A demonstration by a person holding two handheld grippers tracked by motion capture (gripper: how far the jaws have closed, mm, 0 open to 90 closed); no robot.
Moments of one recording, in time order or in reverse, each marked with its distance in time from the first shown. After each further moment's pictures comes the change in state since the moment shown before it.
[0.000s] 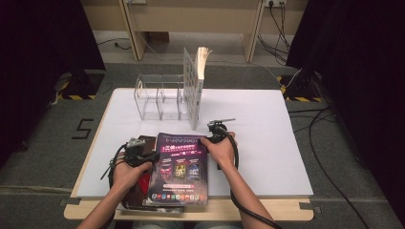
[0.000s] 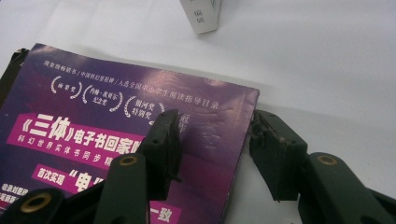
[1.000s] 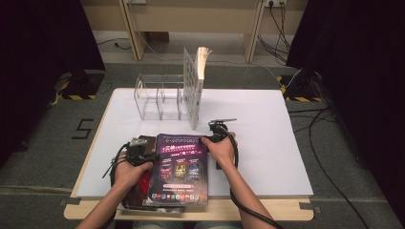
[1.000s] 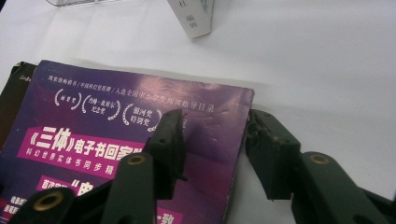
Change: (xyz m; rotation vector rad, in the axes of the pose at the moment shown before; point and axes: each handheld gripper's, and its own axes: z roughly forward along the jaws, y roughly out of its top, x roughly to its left) left arm -0.002 0.002 0.004 0.044 0.033 0.023; right arm 0.000 0.001 -0.001 -0.004 -0.003 0.055
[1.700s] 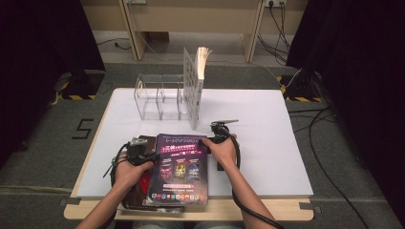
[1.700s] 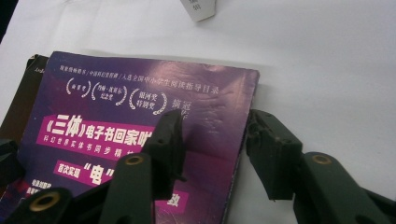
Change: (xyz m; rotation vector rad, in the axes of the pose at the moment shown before) left arm 0.000 0.001 0.001 0.010 0.003 -0.018; right arm -0.005 -0.003 -0.001 0.040 0.055 0.032
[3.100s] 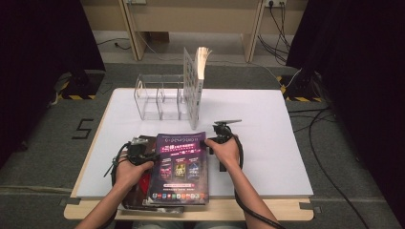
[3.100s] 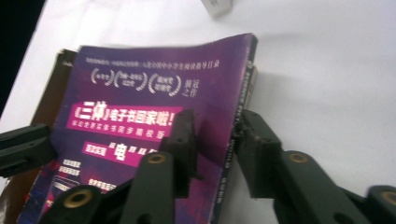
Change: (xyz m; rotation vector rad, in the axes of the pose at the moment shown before) left arm -0.002 0.001 0.000 0.011 0.022 0.000; right arm -0.001 -0.001 -0.014 0.004 0.070 -0.005
